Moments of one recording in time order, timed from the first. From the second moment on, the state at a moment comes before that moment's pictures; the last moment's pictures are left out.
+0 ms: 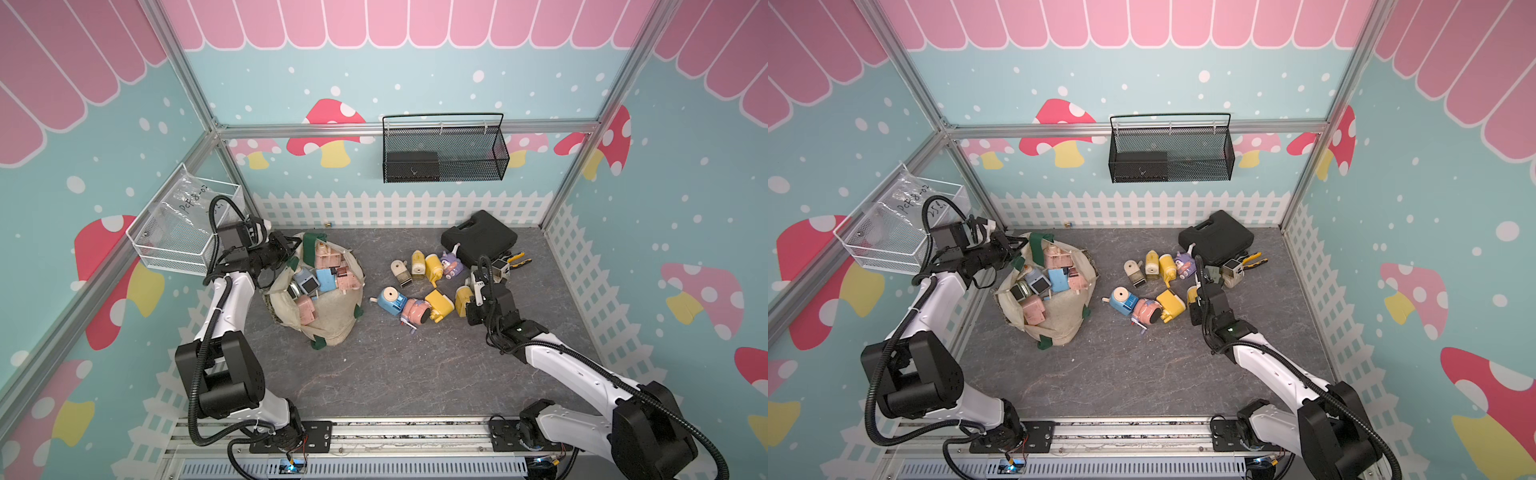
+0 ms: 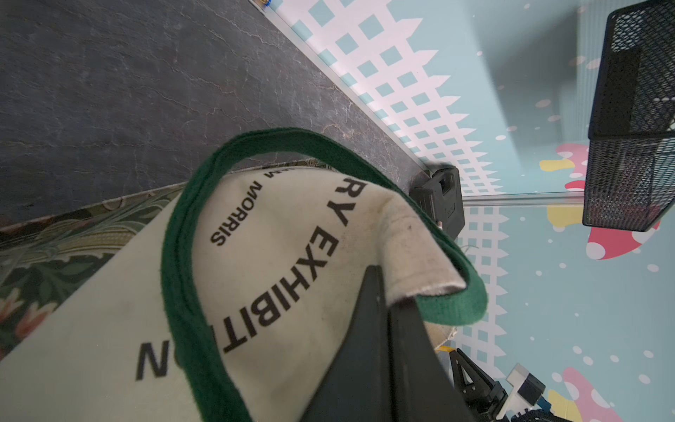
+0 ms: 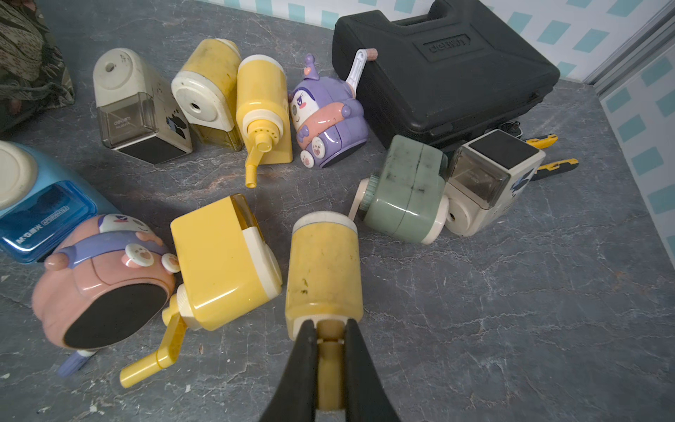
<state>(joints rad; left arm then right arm) 0.31 1.54 1.26 -0.28 0.76 -0.66 0.58 1.12 0.74 -0.20 0.28 0.00</state>
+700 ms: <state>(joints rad) 0.31 1.54 1.26 -0.28 0.76 -0.66 0.46 1.16 0.63 -0.11 0.27 0.09</state>
